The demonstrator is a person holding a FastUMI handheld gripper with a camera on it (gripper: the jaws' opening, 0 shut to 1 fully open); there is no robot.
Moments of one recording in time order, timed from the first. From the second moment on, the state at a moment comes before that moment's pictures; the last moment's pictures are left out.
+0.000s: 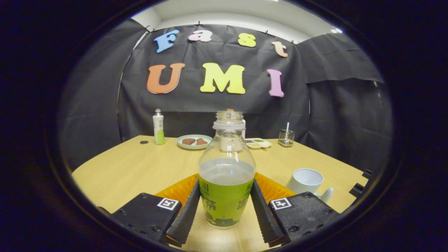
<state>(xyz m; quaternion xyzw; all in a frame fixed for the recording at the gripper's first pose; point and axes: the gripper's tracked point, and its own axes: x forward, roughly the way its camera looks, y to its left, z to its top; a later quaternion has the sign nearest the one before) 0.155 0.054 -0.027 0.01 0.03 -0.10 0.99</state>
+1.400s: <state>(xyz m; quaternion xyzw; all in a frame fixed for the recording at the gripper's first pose) 0.141 0.046 0.009 0.47 0.02 0.08 0.88</state>
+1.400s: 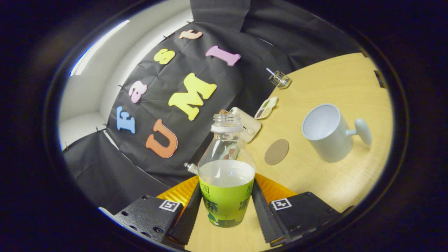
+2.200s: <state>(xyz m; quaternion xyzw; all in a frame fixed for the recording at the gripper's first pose) 0.135 0.038 0.042 0.68 0.02 0.16 0.72</state>
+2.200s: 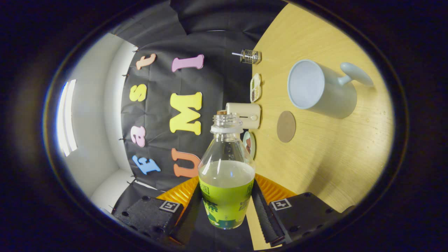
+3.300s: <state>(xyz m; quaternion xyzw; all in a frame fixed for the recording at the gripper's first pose) 0.127 0.011 0.073 0.78 0.01 0.18 0.60</state>
